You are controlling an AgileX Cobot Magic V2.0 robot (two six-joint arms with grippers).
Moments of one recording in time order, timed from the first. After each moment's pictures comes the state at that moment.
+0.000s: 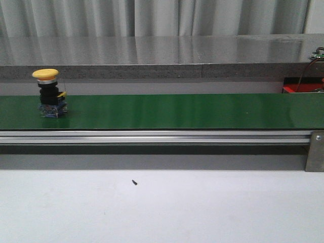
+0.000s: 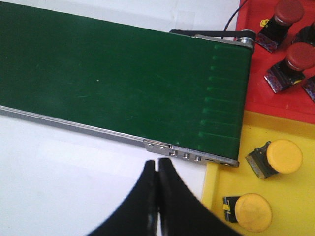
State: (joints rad) left arm 0.56 2.36 -1.96 -0.39 0.61 0.25; right arm -0.02 1.03 -0.96 0.21 0.82 -0.24
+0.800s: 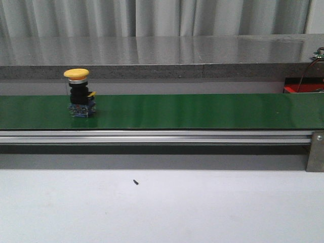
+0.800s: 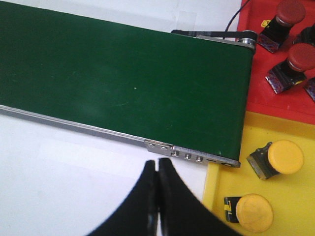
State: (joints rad) left arm 0.56 2.25 -1.96 -0.43 0.74 0.26; right arm -0.02 1.03 -0.96 0.21 0.82 -0.24
